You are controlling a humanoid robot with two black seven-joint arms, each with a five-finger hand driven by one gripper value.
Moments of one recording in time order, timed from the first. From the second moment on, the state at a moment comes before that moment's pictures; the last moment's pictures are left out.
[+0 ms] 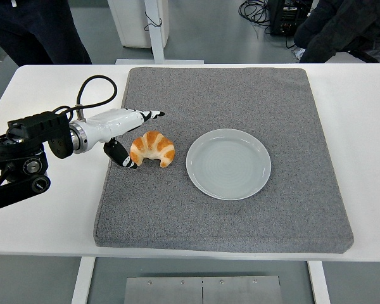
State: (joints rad) left arm -1.07 0.69 -0.11 -1.55 1.38 0.04 0.24; right arm -0.07 0.00 0.12 0.11 -0.09 -0.11 0.25
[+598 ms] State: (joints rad) left arm -1.00 0.55 -0.11 -1.41 1.54 0.13 0.23; right arm -0.07 0.00 0.12 0.11 -0.09 -0.11 0.25
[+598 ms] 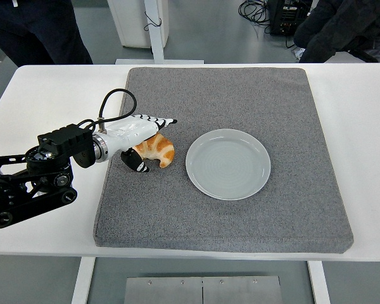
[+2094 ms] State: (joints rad) left arm -0.97 0.47 -0.11 -1.30 1.60 0.20 0.21; right arm -0.07 0.00 0.12 0.11 -0.09 -0.11 0.25
